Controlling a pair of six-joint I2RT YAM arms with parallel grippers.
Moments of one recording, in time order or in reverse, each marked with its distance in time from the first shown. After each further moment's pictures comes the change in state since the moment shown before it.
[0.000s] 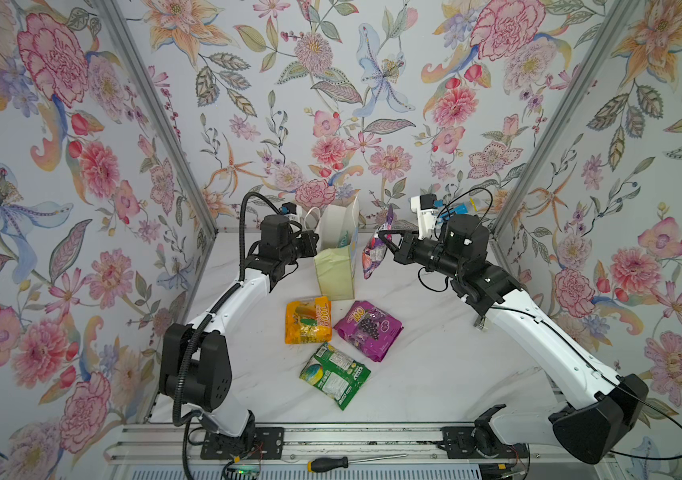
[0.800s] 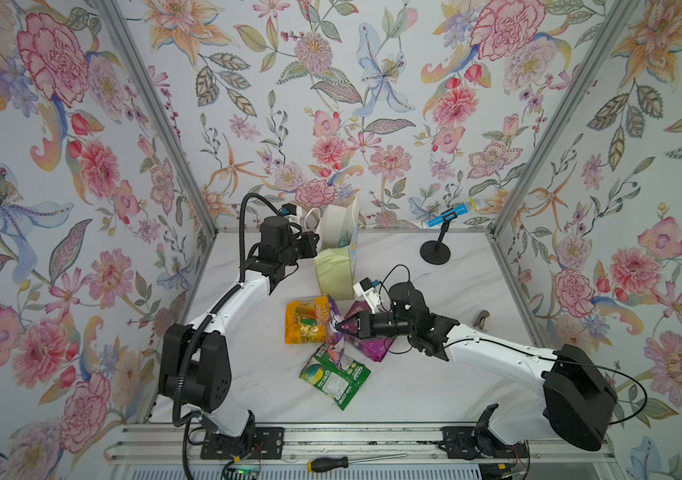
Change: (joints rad) left arm 0.001 -0.006 -0.028 0.041 0.011 -0.002; right arm 0.249 0.017 -0.557 0.332 -0.265 0.350
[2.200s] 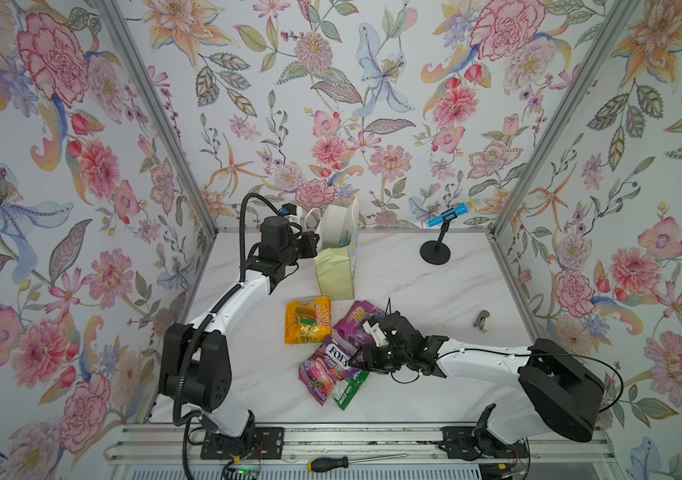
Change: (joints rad) left arm 0.000 0.004 0.002 0.001 -0.001 0.000; right arm 0.086 0.094 -0.217 -0.132 0.179 0.071
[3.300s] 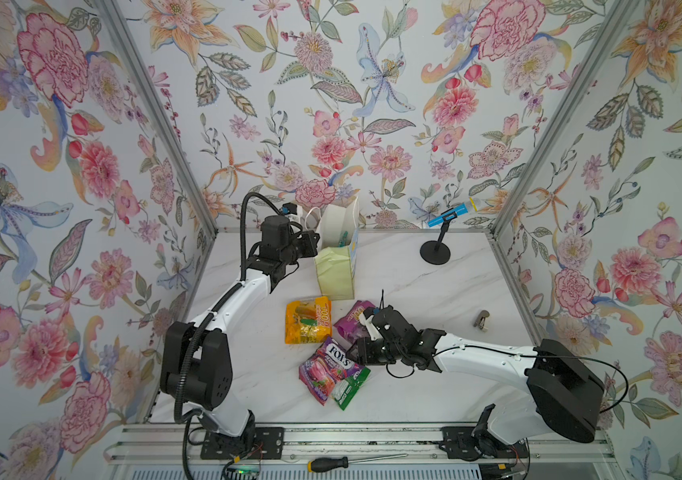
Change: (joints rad) left arm 0.000 0.011 0.011 0.000 0.000 0.000; right arm 0.042 0.001 0.118 -0.145 0.148 -0.099
